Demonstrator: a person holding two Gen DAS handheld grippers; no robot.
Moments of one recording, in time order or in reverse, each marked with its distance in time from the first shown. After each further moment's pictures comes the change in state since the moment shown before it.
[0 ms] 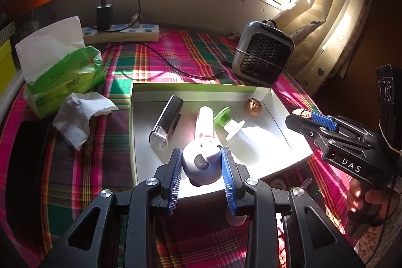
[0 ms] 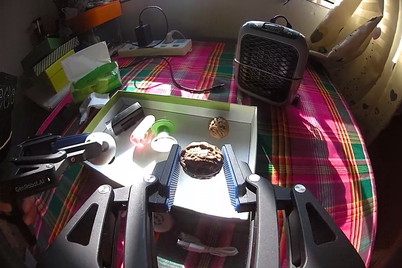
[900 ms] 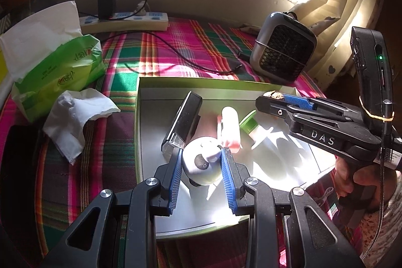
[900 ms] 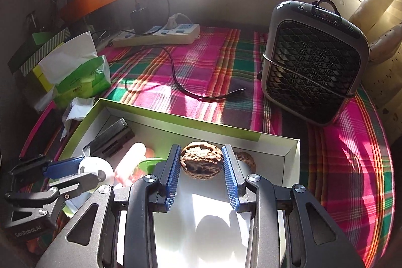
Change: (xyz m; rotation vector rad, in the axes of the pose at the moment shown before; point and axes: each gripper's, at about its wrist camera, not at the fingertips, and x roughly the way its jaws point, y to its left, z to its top) left arm 0.038 0.018 0.012 -0.016 0.048 0.023; right arm 0.077 0.006 0.033 -0.021 0.096 0.055
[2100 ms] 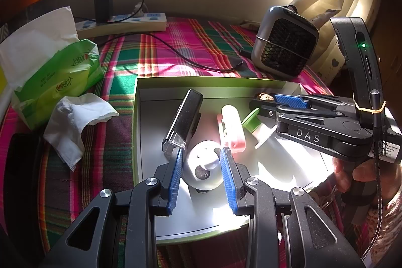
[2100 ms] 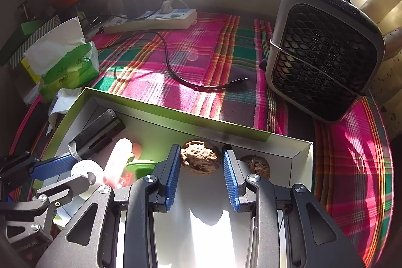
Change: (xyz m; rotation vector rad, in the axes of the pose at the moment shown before) left arm 0.005 -0.001 0.002 0.035 0.004 0.028; right arm 0.019 0.002 0.002 -0.007 0.068 -0.042
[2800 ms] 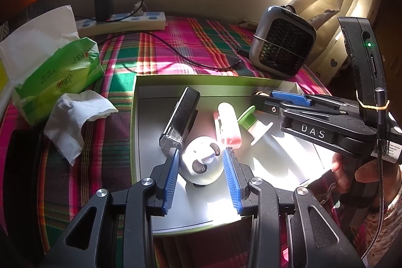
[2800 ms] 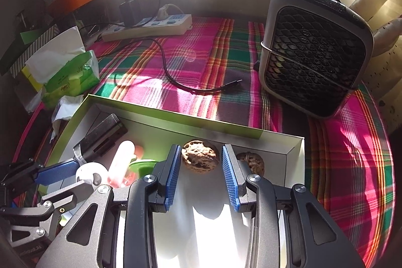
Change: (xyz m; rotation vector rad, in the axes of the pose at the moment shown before) left arm -0.003 -0.003 -0.002 0.001 0.006 -0.003; right arm -0.011 -0.005 -0.005 0.046 -0.027 0.003
